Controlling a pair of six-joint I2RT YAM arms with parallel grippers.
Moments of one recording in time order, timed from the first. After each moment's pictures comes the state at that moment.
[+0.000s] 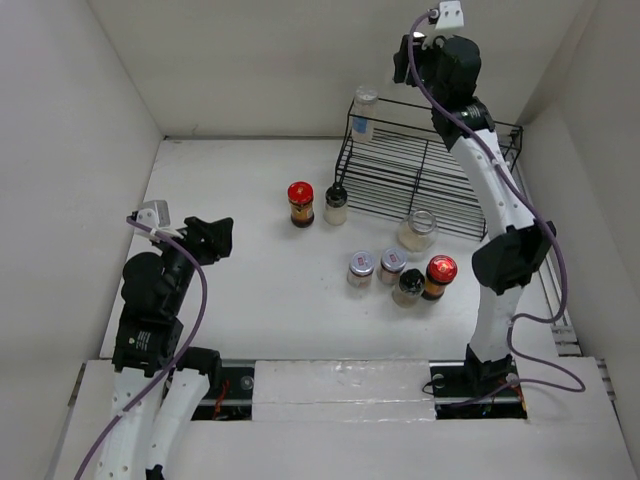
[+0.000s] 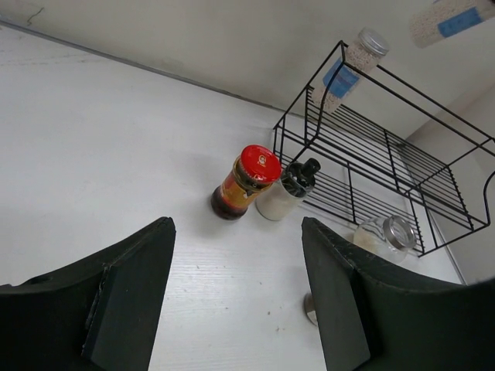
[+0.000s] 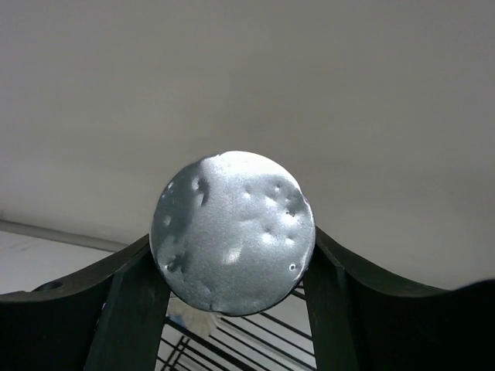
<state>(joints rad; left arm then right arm) -0.17 0.46 0.78 -0.37 0.02 -0.47 0.29 1.95 2.21 -0.15 0.09 0.01</state>
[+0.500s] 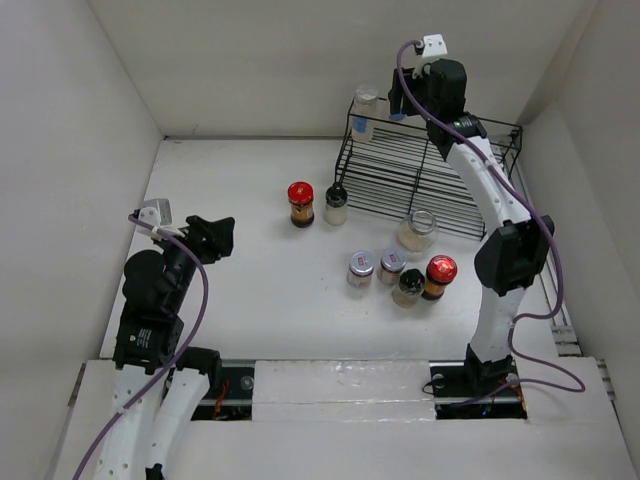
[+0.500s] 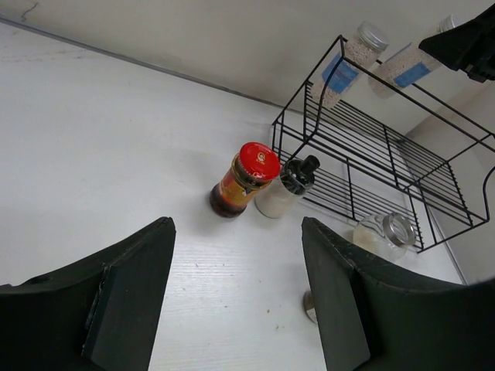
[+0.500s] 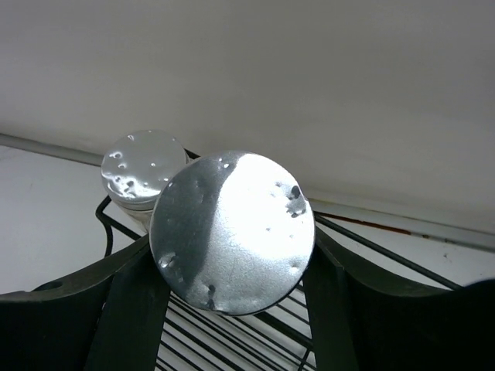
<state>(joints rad) -0.17 0.47 0.78 -0.37 0.03 -0.47 0.26 1.98 2.06 -0.23 0.04 0.01</state>
